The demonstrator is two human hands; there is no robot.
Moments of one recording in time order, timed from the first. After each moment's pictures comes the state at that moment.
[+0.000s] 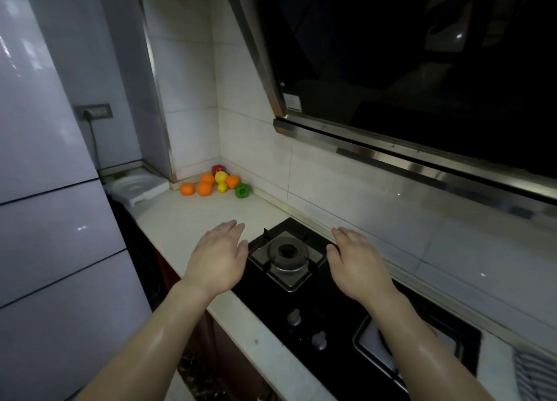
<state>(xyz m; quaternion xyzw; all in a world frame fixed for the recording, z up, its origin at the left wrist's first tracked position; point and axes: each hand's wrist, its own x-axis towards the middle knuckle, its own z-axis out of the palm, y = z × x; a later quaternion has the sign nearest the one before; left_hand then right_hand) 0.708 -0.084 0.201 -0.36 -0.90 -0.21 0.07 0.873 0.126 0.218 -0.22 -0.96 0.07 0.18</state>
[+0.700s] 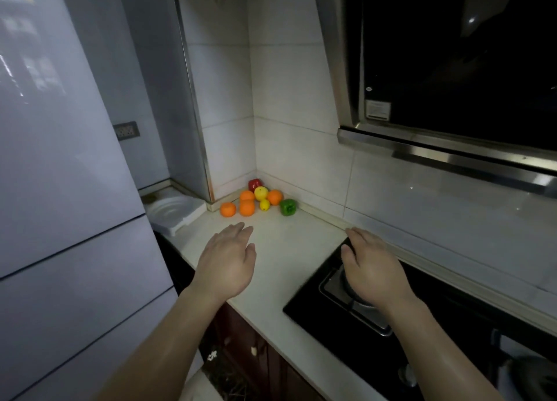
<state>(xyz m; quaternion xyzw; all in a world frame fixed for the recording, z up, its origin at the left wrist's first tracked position) 0.461 -0.183 0.202 -0.38 -0.90 -0.18 0.06 0.636 0.025 0.209 -0.24 -0.94 0.10 0.22</state>
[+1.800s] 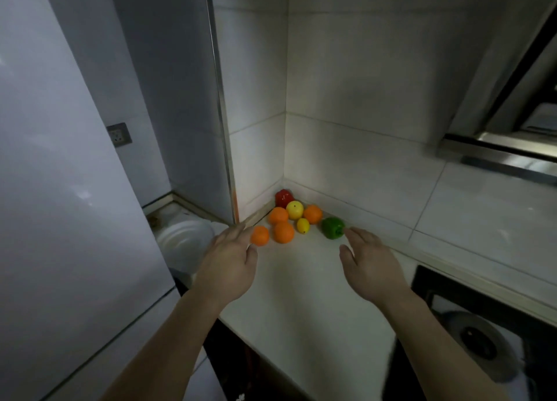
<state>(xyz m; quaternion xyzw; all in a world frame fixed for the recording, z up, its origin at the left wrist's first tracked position) 0.118 -0.193 0.171 -0.43 -0.87 -0.24 0.05 0.303 -0.001 0.187 -0.30 -0.93 0.12 0.17</state>
